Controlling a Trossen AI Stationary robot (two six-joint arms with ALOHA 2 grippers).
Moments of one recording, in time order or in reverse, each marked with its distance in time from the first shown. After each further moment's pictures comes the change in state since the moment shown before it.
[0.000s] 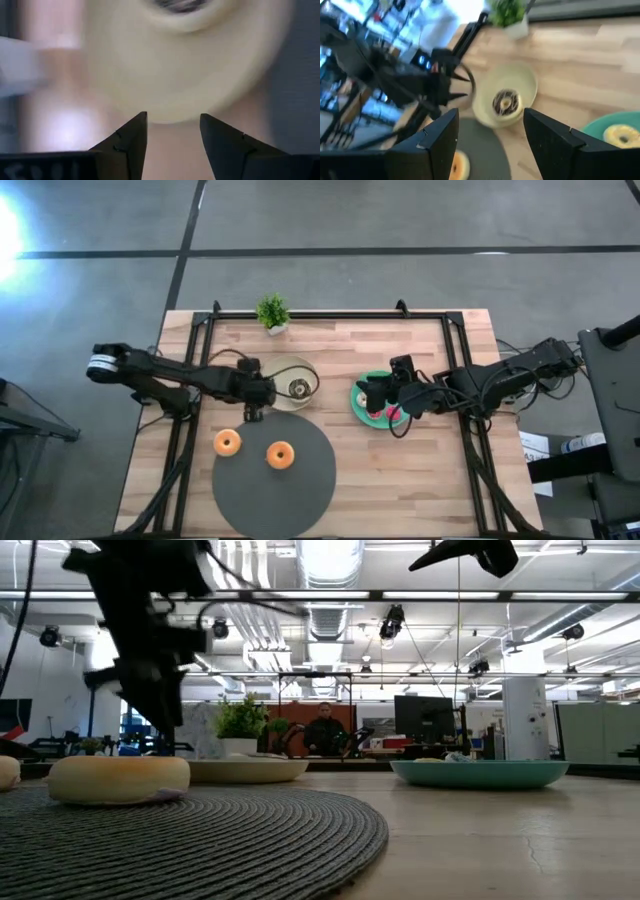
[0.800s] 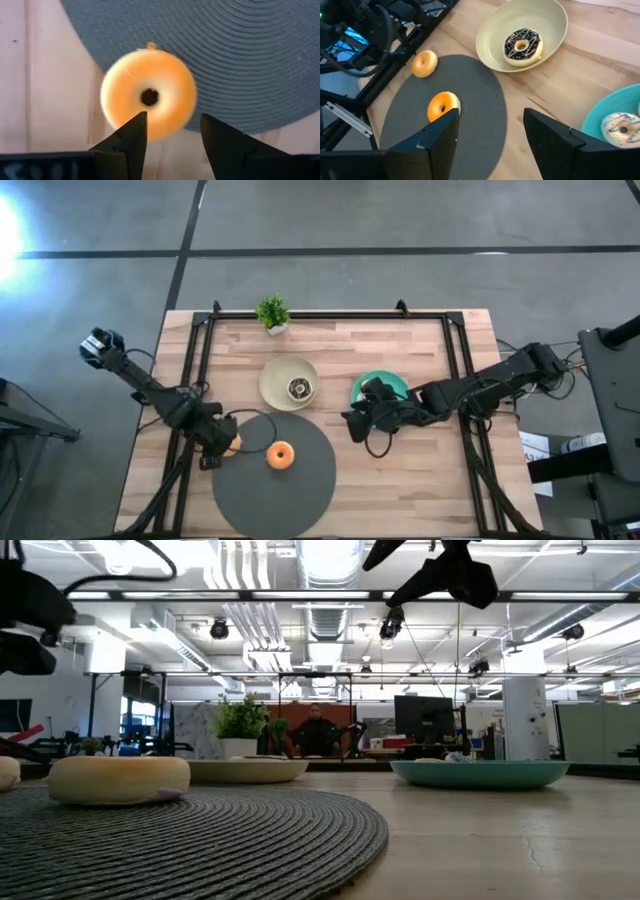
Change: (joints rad) left arm -0.572 -0.263 -0.128 -0.193 0.449 -0.753; right arm 0.006 0.183 -0.002 0.073 -0.246 -0.136
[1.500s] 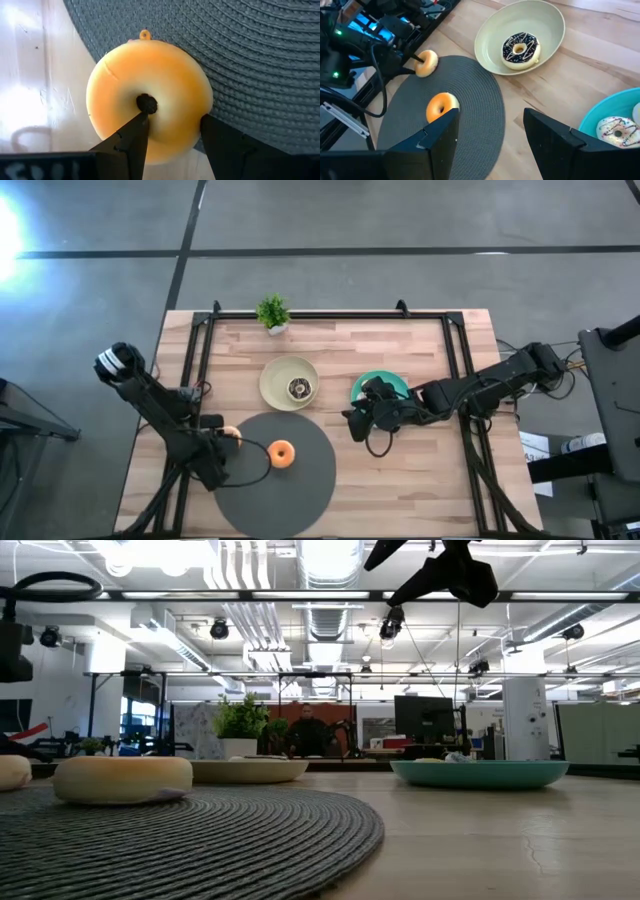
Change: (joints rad) left arm -0.262 0.352 0.027 0.044 -0.257 -0.194; right arm -0.002 -0.006 0.000 -0.007 0.010 -0.018
